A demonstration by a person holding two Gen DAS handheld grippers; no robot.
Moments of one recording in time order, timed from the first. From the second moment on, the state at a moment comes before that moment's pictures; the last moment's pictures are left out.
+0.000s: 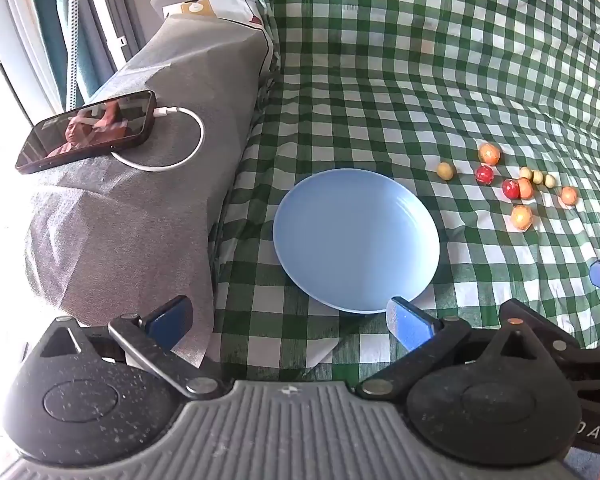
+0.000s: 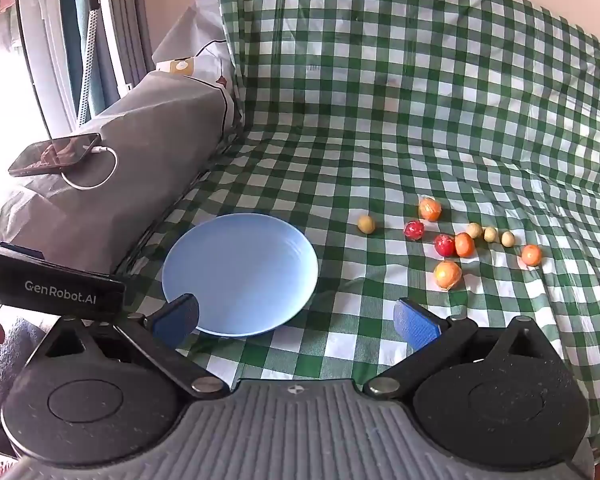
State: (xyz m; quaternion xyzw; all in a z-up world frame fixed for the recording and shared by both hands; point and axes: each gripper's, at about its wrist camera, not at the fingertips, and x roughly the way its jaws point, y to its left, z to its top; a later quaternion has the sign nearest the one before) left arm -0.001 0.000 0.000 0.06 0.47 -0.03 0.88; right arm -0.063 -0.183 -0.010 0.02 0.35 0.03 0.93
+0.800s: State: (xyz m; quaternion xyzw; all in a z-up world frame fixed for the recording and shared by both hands) left arm -0.004 0.003 0.008 0.06 0.46 -0.03 0.89; right arm -0.066 -0.187 -0.009 0.02 0.35 0.03 0.94
